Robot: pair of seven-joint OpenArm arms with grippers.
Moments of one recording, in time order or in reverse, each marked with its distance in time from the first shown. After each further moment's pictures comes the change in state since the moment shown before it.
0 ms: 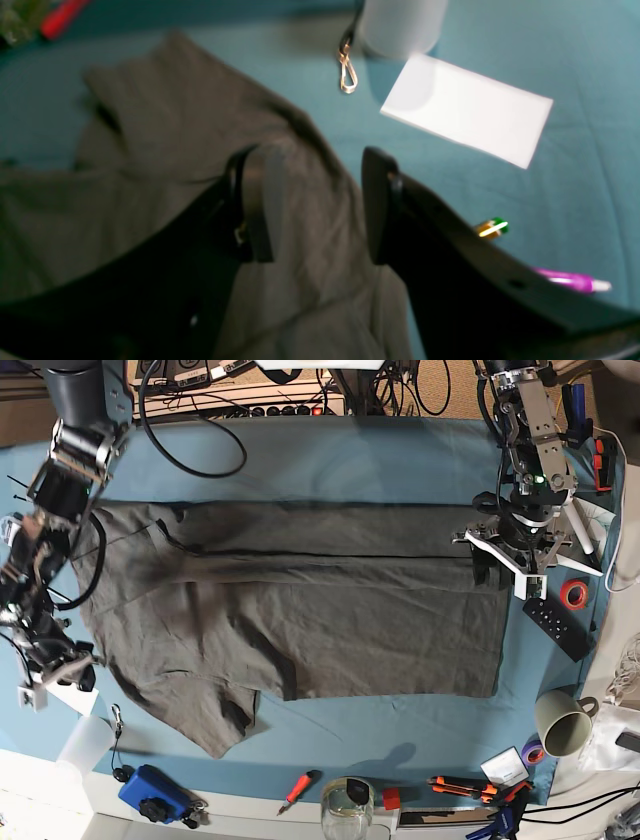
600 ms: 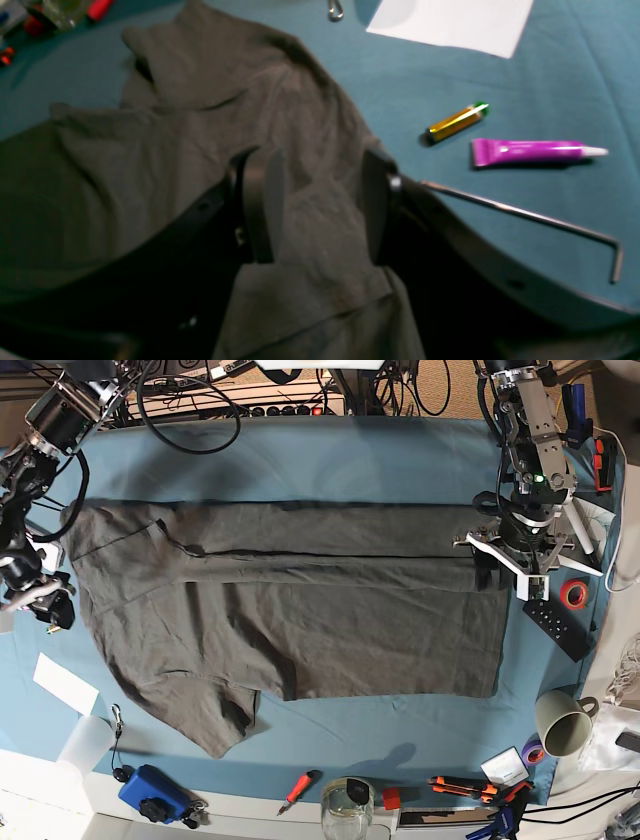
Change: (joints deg) left arm 0.0 0.0 0.0 0.0 0.5 0.0 -3.9; right arm -19.9 -0.2 18.0 16.6 19.0 8.0 -10.1
